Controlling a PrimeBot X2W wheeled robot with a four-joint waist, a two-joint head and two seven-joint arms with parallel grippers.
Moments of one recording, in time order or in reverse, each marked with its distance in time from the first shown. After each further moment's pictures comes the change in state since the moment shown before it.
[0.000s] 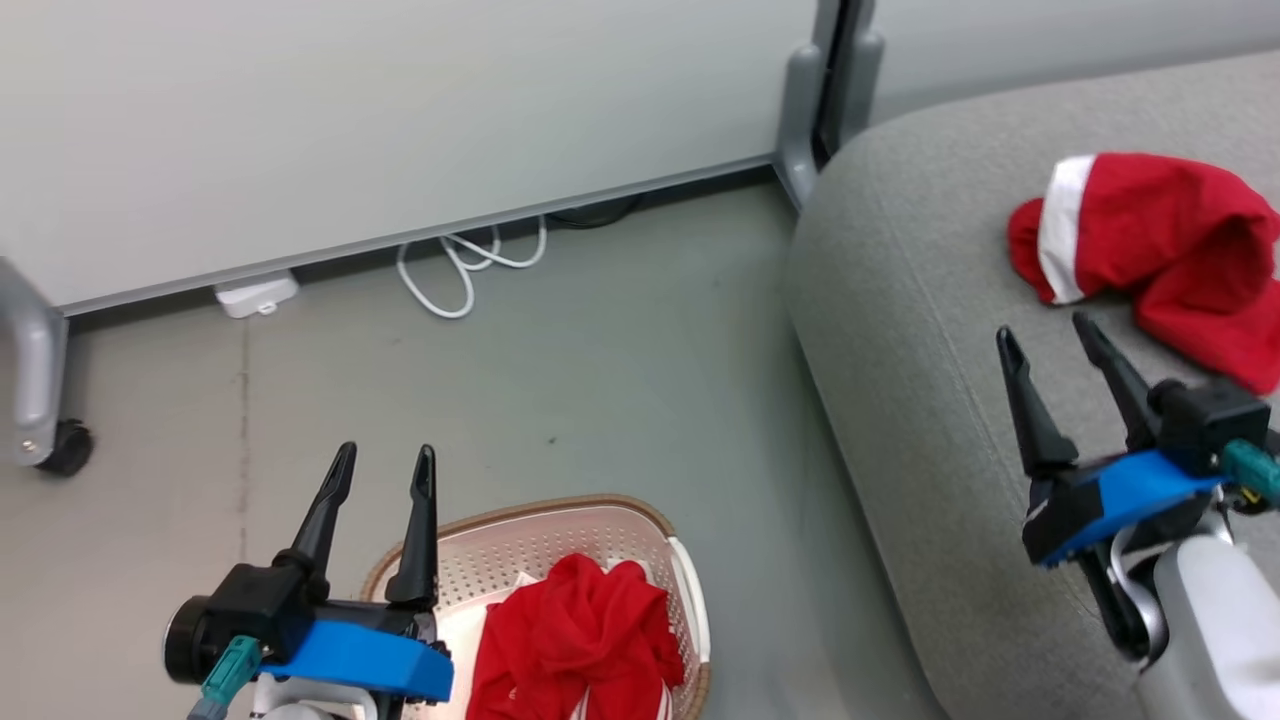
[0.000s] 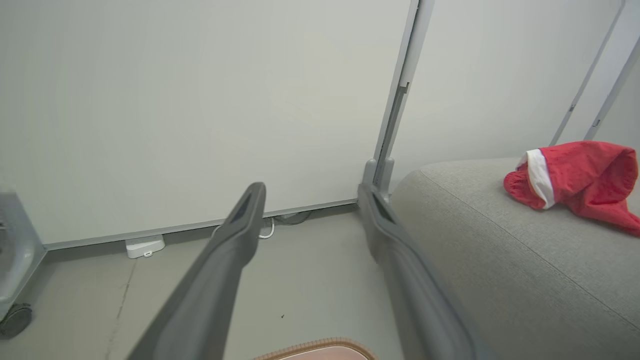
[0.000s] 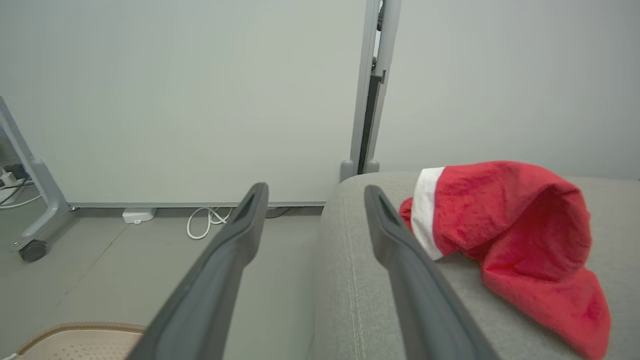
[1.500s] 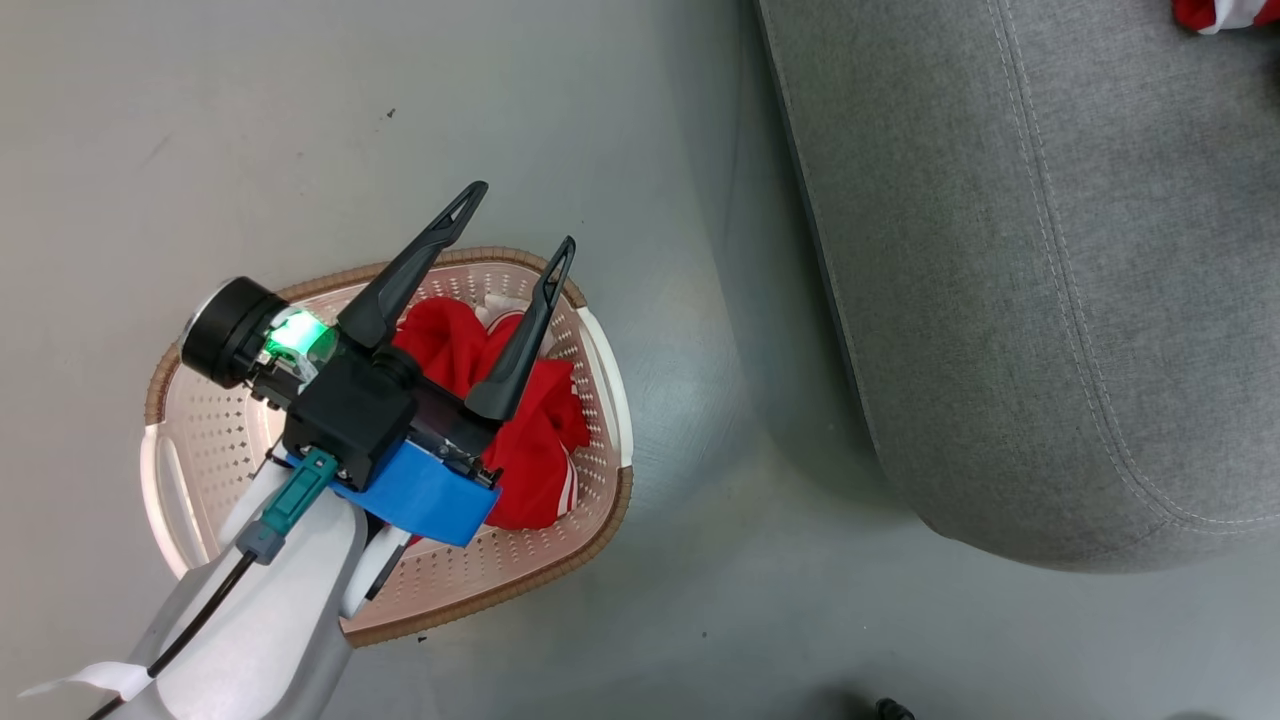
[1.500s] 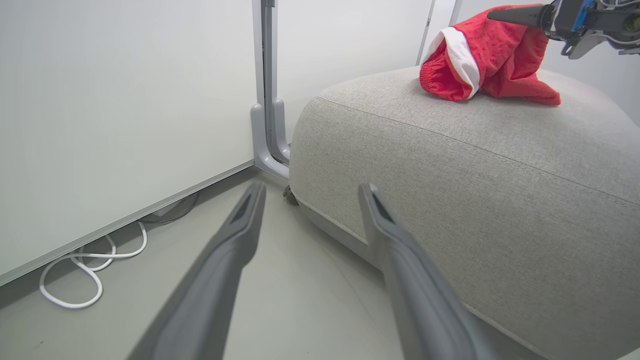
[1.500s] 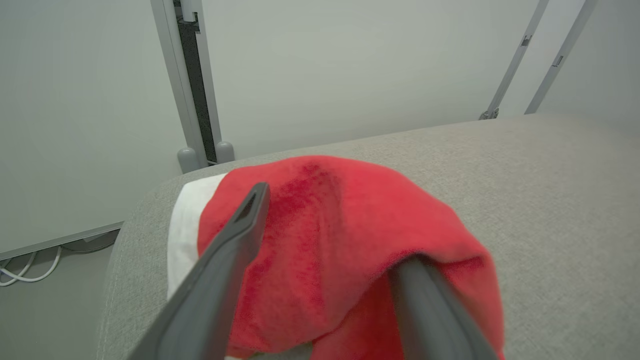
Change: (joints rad) left arm -0.433 0.232 -0.366 -0.097 0.042 0.000 0.000; right arm -0.636 -0.147 -0.258 0.412 0.099 0.000 -0.058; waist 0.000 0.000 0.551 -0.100
